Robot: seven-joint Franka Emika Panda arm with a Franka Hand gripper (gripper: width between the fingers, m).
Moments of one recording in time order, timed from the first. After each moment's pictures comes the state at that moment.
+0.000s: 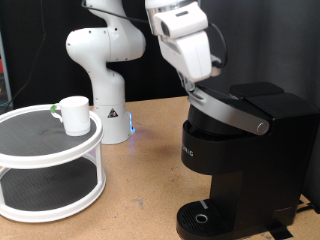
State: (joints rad) arm 0.00 -0.23 0.05 -2.25 0.31 2.10 -0.80
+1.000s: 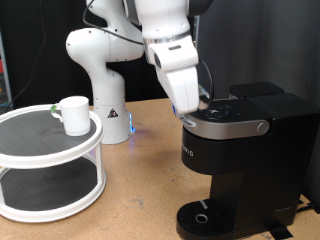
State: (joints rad) arm -0.01 -0.16 0.06 -2.32 0.24 2.22 -0.74
